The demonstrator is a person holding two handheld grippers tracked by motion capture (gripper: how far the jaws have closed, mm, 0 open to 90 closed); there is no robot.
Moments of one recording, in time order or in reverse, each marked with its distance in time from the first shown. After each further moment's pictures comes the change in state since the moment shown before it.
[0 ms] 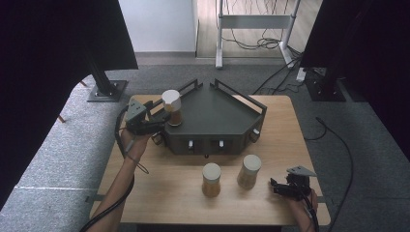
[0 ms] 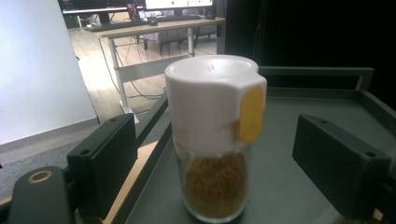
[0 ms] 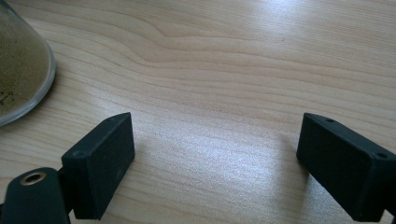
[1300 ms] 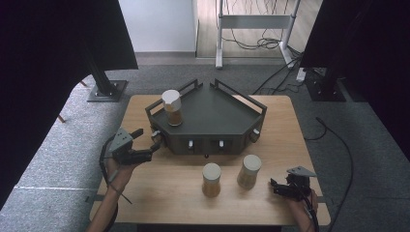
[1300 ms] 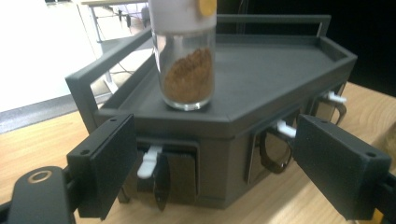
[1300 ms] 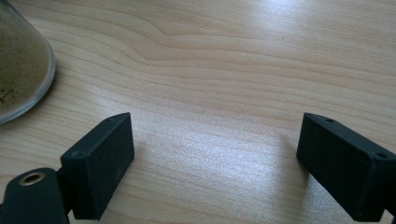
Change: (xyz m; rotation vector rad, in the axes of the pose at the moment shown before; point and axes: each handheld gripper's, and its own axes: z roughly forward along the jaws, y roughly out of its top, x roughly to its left) left arm -0.002 -0.046 -0.064 0.089 -0.062 -0.008; right arm 0.001 -0.001 -0.001 0.002 -0.004 -0.001
